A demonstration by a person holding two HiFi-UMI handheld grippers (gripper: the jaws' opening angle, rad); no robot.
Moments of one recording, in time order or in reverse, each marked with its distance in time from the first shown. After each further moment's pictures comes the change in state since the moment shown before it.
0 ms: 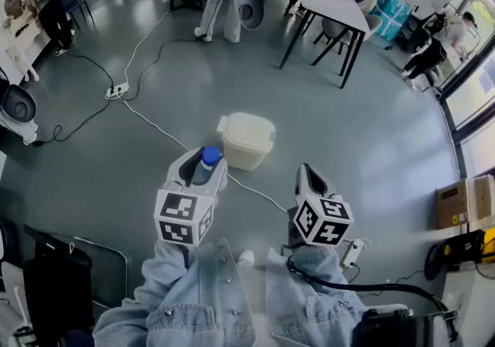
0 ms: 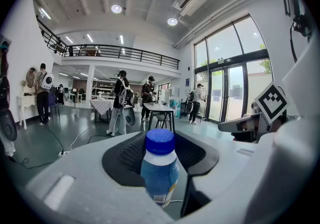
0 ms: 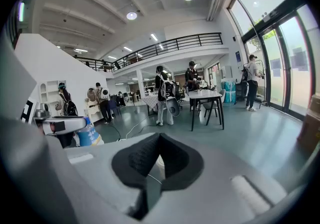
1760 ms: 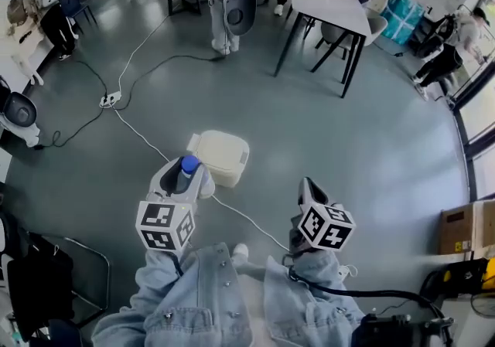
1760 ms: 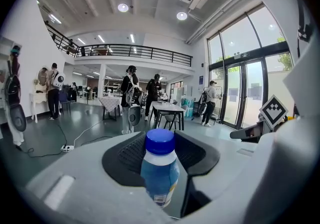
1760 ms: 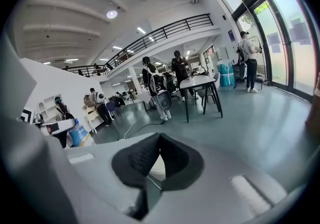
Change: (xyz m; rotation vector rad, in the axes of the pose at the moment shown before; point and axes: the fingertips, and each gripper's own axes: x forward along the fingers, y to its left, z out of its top) left arm 0.182 -0.087 0.024 -0.045 0.012 0.159; right arm 0.096 -0.249 0.023 0.159 0.092 0.062
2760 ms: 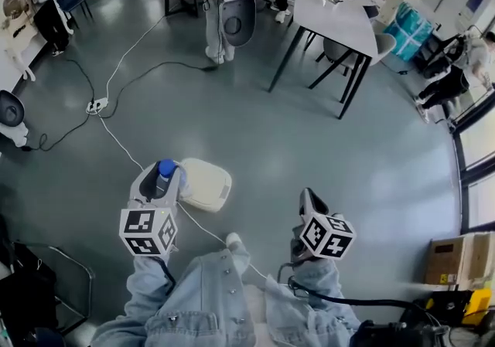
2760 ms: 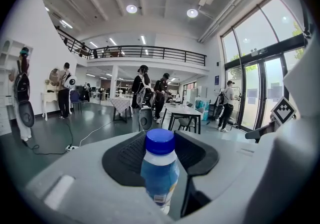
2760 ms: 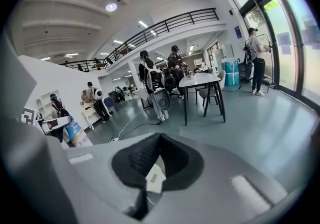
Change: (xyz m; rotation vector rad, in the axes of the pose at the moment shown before) left arm 0.163 0.053 0.029 -0.050 -0.016 0.158; right arm 0.148 -0.090 0.089 -0.047 0.062 0.010
